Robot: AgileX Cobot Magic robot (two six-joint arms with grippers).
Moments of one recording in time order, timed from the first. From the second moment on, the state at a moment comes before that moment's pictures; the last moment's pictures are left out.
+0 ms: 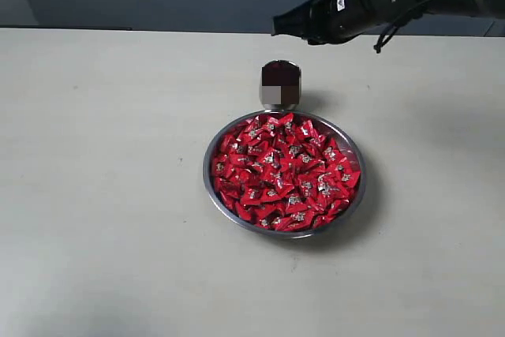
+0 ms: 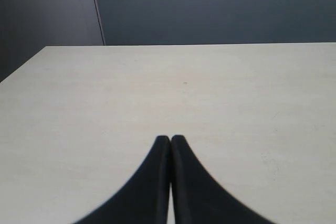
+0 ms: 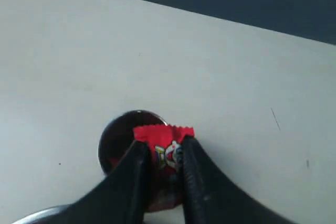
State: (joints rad) left arm 0.21 0.00 0.00 0.04 0.29 -0.02; right arm 0.57 1.88 -1.36 -0.29 0.31 0.38
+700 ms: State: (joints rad) left arm 0.21 0.00 0.00 0.04 0.29 -0.02; right arm 0.57 2.30 -2.01 0.05 0.87 -0.03
